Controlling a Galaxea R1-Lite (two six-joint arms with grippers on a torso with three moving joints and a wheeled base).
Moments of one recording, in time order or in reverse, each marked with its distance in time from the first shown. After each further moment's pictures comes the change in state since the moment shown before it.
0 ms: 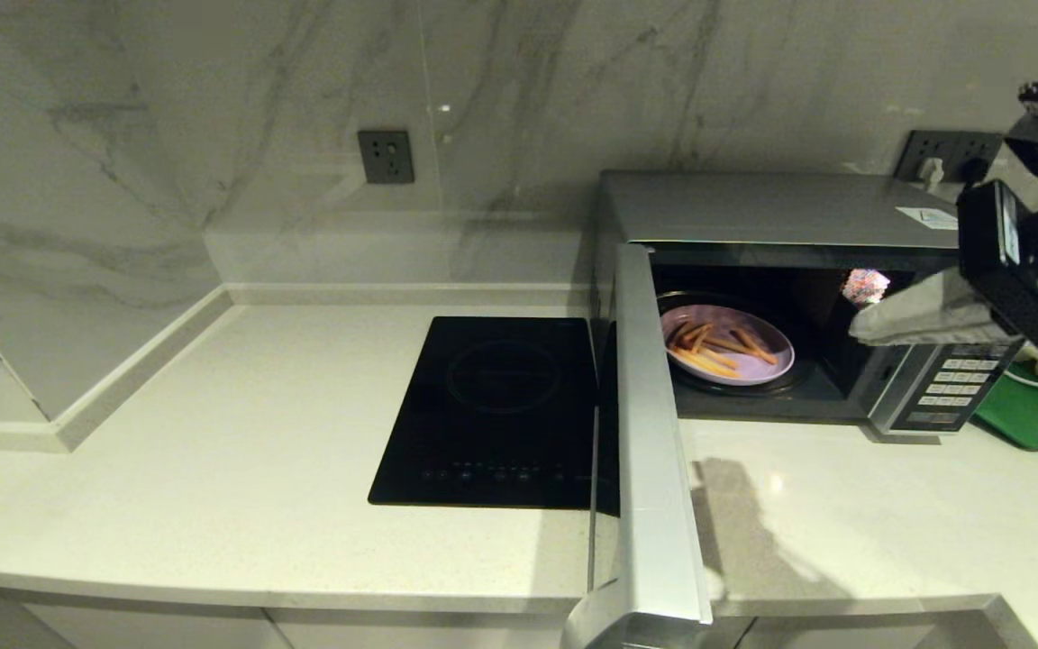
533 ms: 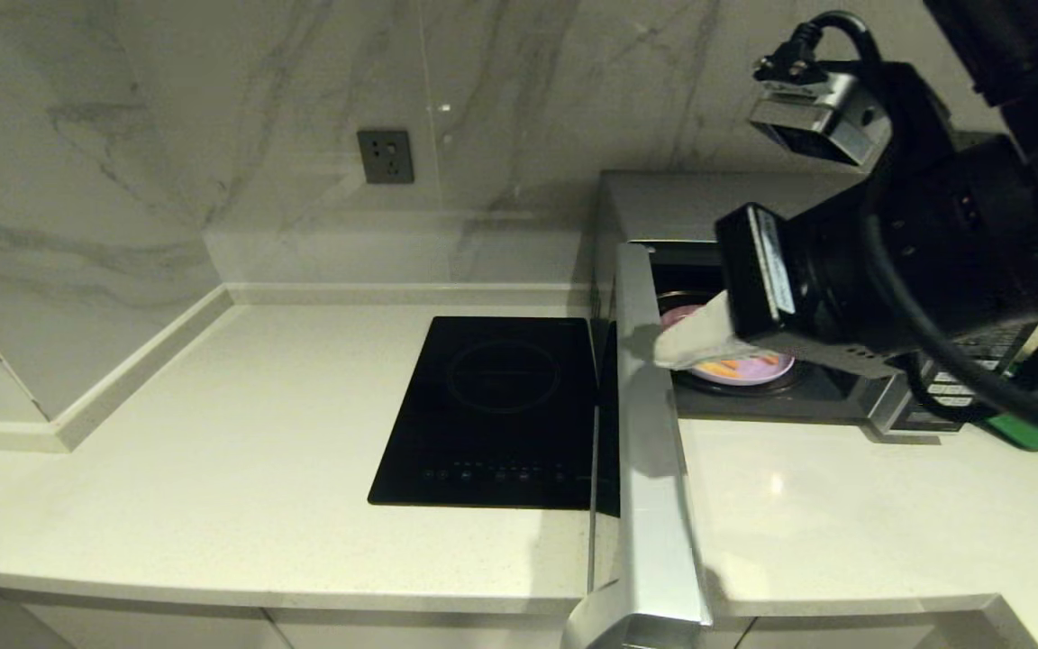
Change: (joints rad) left arm 0.000 0.000 0.000 0.000 0.000 0.000; right arm 0.363 0.217 -0.234 0.038 -0.081 -0.139
